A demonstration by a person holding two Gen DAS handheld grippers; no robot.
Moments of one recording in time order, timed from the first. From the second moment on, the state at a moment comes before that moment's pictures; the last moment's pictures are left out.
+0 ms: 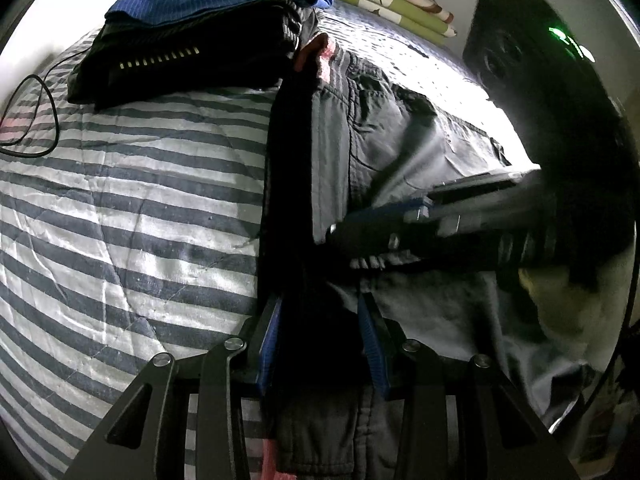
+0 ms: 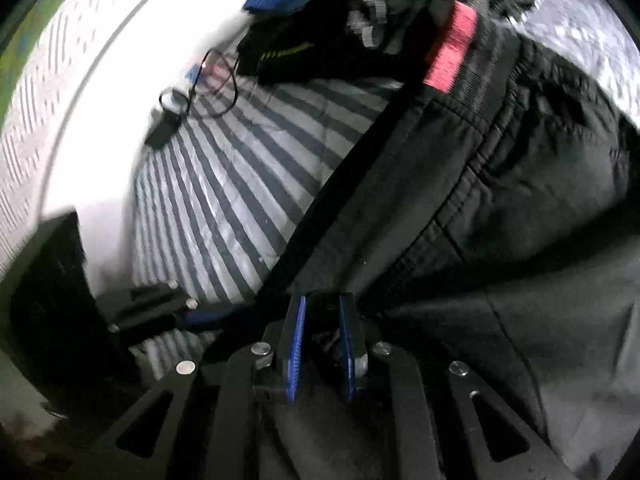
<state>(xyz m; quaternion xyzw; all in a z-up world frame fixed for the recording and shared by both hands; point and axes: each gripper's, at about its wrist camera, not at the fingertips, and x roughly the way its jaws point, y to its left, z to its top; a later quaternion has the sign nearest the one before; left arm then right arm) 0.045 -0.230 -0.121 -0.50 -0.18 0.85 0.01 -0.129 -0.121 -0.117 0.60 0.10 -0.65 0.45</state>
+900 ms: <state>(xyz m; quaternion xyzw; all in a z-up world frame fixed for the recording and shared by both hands) 0.083 -0.230 -0.113 -0.51 -0.13 0.85 -0.02 -0.162 -0.083 -0.061 0.52 0.05 -0.77 0.36</state>
